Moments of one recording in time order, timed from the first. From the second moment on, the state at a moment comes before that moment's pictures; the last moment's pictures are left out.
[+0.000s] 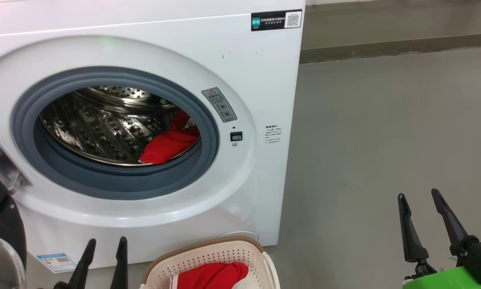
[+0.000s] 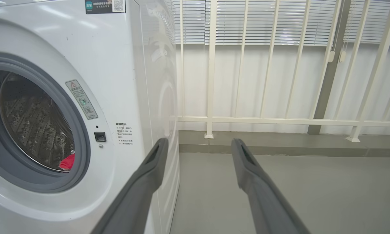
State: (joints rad) left arm 0.07 0.08 0.03 0.15 -0.33 -0.12 -0.25; right arm 0.11 -0.04 -0.12 0.02 0.17 0.12 -0.26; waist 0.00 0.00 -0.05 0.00
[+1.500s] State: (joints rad) left arm -0.29 0.13 -0.01 0.41 -0.43 -0.12 -0.25; right arm 0.03 -0.04 -0.09 0.02 0.16 0.12 -0.26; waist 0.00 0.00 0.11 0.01
